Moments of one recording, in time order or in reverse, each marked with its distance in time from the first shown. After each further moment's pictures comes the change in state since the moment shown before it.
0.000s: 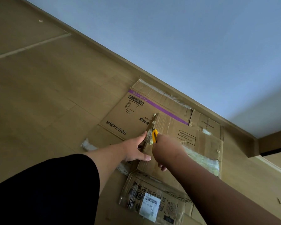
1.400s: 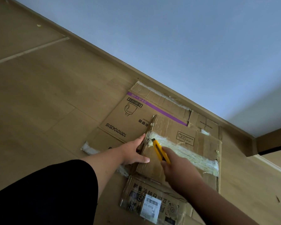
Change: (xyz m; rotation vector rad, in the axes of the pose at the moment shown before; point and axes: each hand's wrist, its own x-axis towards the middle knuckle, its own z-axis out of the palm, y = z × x) left_hand -0.006 -0.003 -0.001 -0.018 0.027 -0.035; right_hand -0.060 0.047 0.028 0.227 0.218 -0.134
